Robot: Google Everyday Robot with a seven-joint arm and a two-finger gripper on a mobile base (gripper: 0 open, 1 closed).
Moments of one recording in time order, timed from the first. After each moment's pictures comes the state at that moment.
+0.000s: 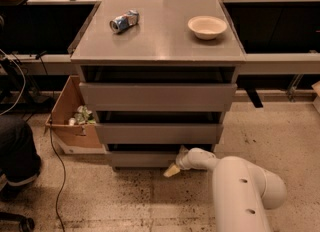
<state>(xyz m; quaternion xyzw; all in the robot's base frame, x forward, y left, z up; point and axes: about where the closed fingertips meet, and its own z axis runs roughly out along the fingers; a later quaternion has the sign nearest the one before) 0.747 -0.092 0.189 -0.46 0.82 0.08 0.32</state>
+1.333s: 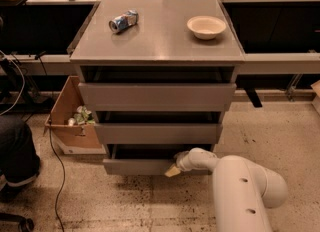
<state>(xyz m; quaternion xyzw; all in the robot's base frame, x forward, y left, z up) 0.740 -0.091 0.187 -0.46 0.83 0.09 0.30</state>
